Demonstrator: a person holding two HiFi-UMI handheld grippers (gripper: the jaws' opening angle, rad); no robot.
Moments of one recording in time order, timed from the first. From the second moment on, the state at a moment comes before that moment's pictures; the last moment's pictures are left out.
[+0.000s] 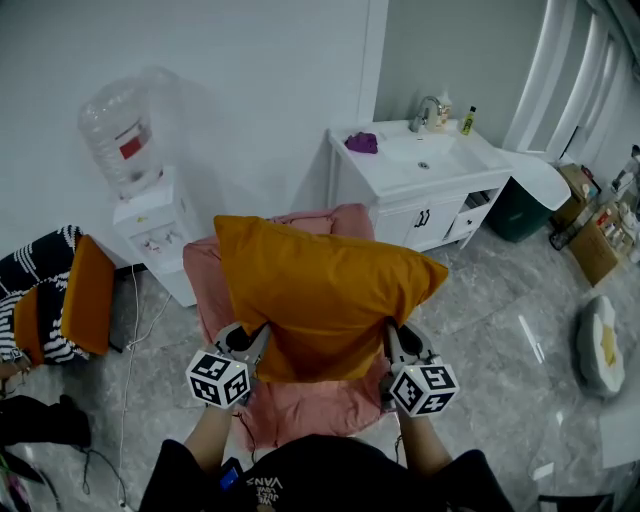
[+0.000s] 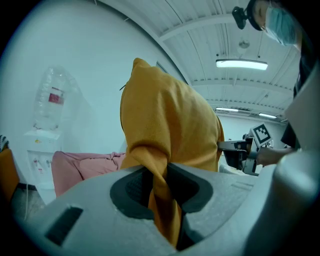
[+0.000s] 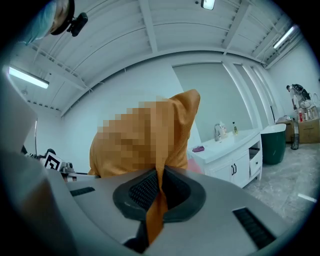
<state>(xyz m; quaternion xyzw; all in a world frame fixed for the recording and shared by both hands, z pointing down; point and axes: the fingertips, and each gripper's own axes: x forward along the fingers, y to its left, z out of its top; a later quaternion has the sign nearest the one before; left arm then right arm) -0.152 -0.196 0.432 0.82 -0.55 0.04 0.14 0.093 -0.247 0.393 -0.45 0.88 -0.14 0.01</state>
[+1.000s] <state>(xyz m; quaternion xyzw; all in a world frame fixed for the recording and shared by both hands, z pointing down) -0.169 -0.221 0.285 0.83 -0.55 -0.05 0.00 0.079 -0.272 0.249 -0.42 0.90 -0.03 0.11</state>
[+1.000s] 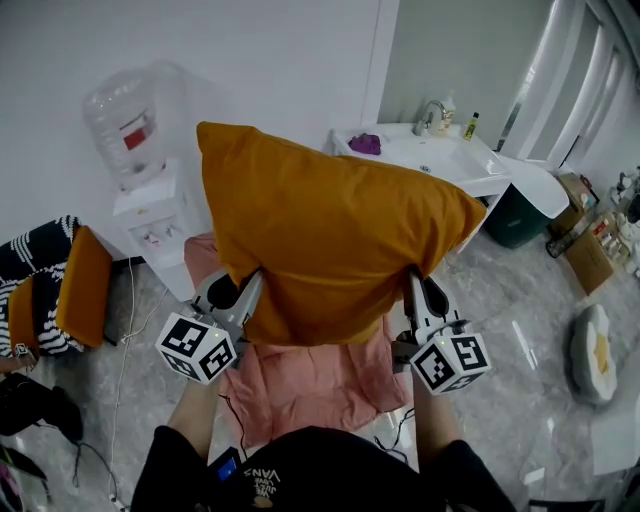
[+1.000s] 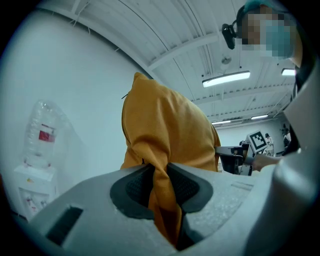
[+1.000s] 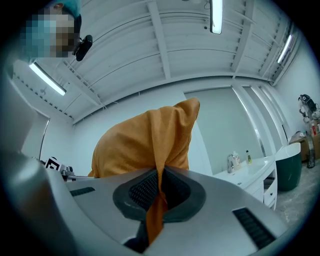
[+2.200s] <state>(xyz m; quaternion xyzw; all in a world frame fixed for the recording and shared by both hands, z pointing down) -0.158 -0.215 0.216 0.83 -0.54 -0.08 -0.06 0.091 -0.262 0.177 -0.41 0.90 0.03 0.16</state>
